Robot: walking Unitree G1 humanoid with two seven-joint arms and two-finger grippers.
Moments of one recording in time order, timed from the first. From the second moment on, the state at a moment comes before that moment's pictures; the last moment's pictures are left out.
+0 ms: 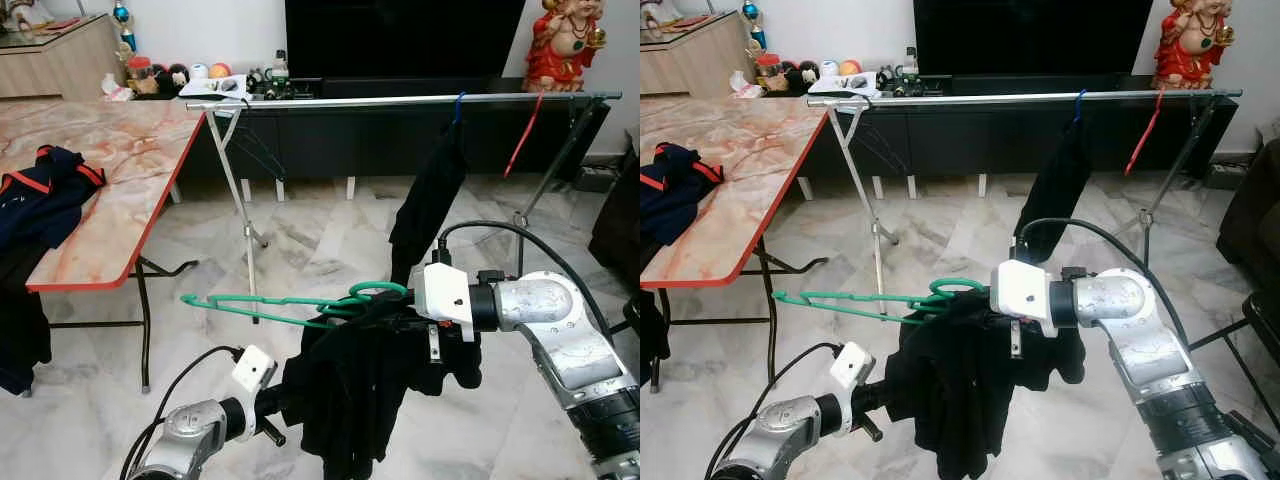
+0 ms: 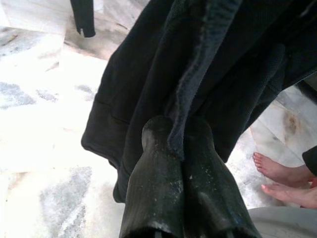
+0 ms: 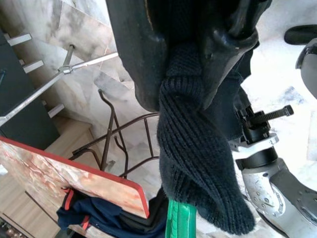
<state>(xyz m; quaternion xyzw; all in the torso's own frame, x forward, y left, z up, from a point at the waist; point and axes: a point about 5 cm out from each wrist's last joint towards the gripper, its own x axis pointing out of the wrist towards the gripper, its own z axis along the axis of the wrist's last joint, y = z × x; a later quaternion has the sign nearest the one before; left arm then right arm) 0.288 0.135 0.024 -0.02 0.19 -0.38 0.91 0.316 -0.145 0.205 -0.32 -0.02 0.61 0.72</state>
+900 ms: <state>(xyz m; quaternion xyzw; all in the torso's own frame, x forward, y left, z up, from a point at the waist) 0.280 0.153 0.011 0.02 0.23 -0.35 0.91 0.299 -0.209 0.142 -0.28 0.12 0.58 0.75</state>
